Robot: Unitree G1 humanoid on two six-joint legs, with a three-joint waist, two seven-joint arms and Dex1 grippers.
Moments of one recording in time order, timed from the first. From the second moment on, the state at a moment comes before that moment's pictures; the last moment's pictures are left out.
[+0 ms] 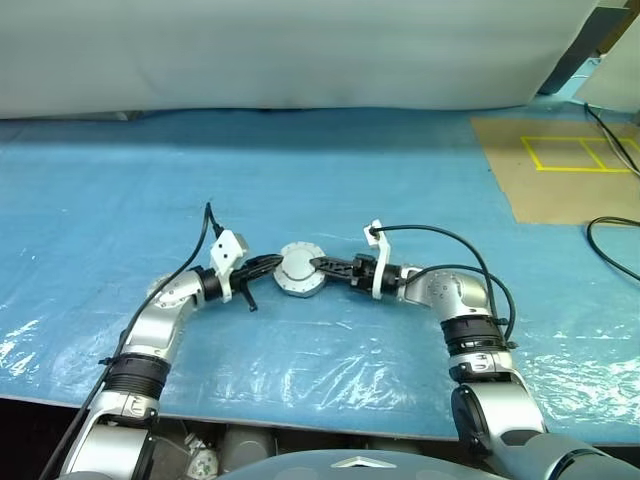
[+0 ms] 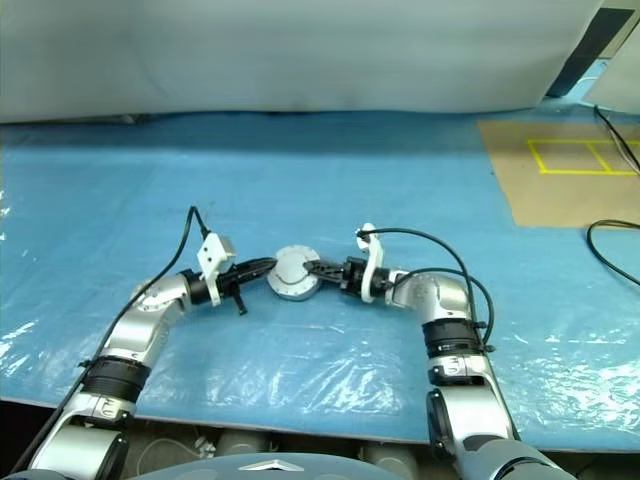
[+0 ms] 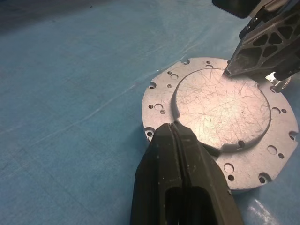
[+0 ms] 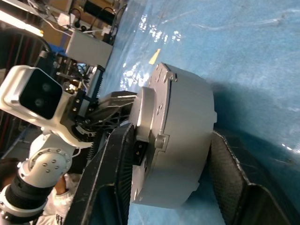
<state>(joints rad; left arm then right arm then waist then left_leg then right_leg) -0.30 0.39 -0.06 0.30 -0.22 -0.02 -0.97 -0.53 -0.18 -0.07 0.35 0.57 1.03 0.81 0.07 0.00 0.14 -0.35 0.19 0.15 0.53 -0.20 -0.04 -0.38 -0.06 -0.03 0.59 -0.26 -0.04</state>
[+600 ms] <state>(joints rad) -0.27 0.38 -0.03 0.26 -0.27 0.03 -0.96 -0.51 -0.15 -0.08 0.32 0.60 1.04 0.79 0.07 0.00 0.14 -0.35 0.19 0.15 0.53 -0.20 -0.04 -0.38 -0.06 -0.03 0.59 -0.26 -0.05</state>
